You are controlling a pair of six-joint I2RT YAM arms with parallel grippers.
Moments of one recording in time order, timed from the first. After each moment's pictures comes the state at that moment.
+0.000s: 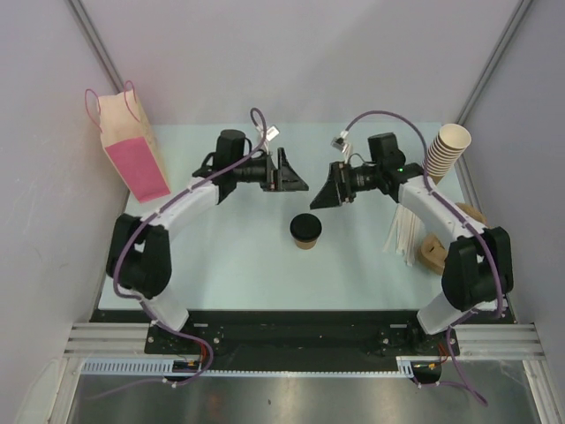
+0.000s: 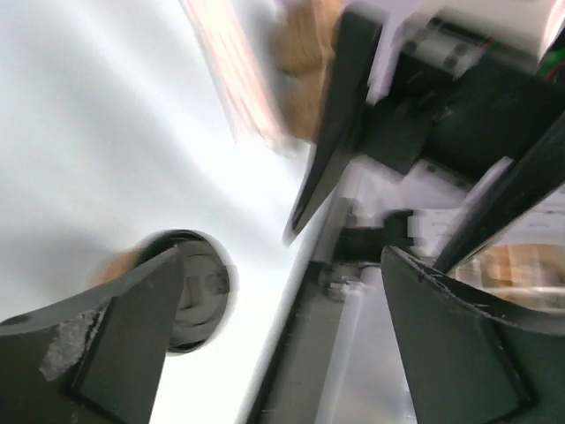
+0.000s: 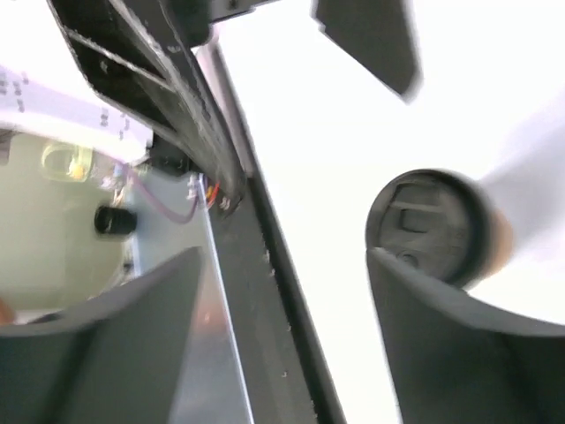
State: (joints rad) left arm -0.40 1.71 1.25 0.00 0.95 -0.61; right arm 0.34 1.60 1.27 -0.42 -1.08 0.19
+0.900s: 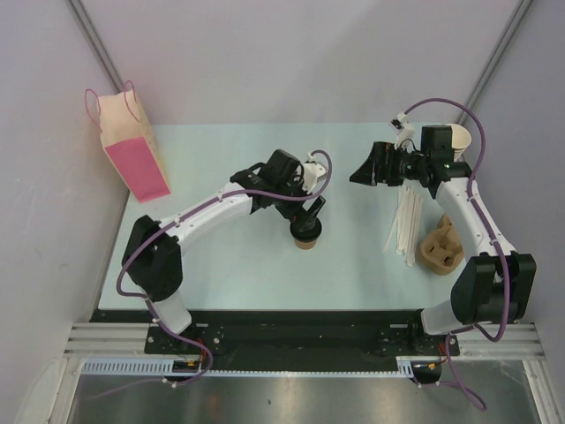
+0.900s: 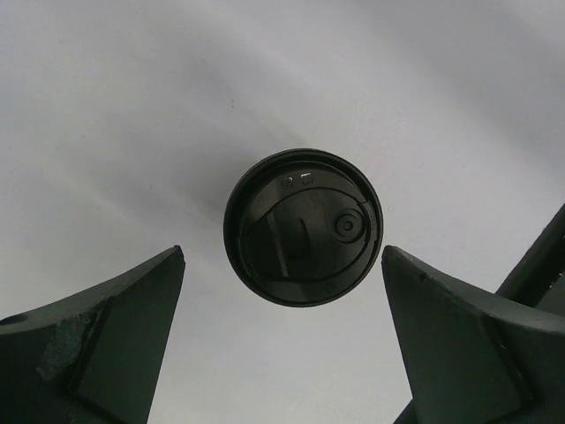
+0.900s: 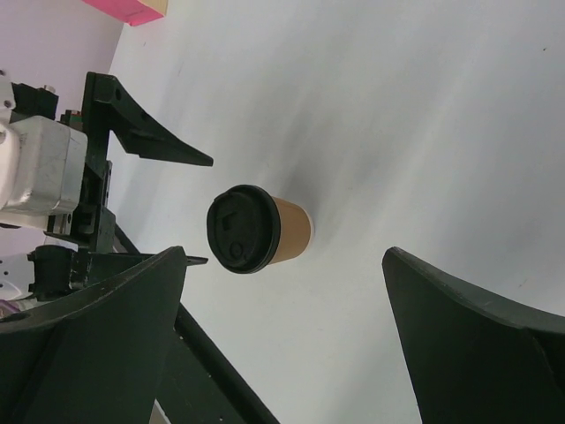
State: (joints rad) left arm -0.72 1.72 1.43 -0.59 0.23 0.12; right arm 0.05 1.46 1.29 -0.51 -0.78 0.17
